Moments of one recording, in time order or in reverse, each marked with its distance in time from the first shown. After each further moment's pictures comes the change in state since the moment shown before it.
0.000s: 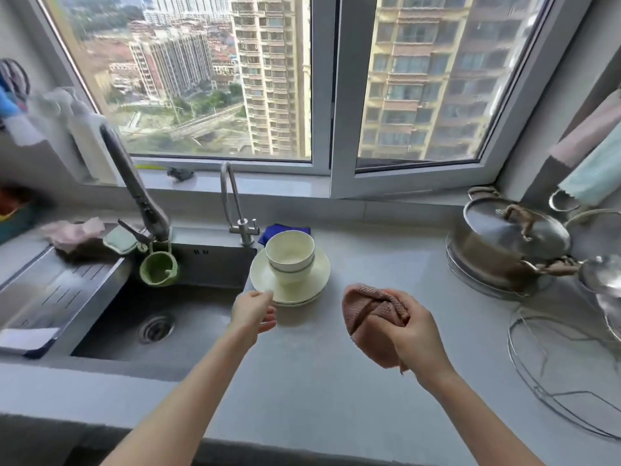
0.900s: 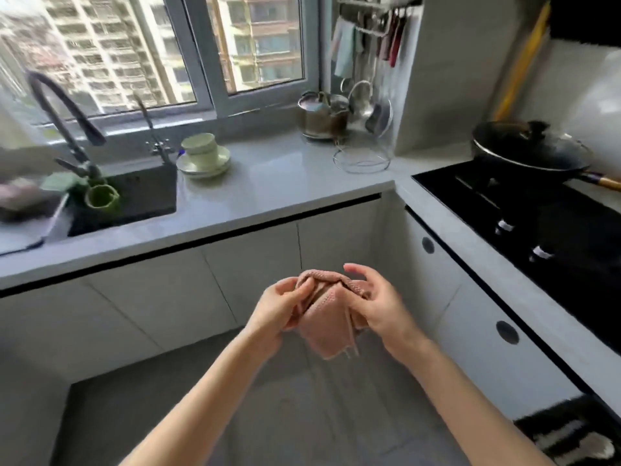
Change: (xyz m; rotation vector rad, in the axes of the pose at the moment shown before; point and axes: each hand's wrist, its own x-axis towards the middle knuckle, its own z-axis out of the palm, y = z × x) left_hand -0.516 -0.306 -0.128 0.139 -0.770 0.218; right_hand -0.628 0.017 -0.023 0.222 0.172 0.128
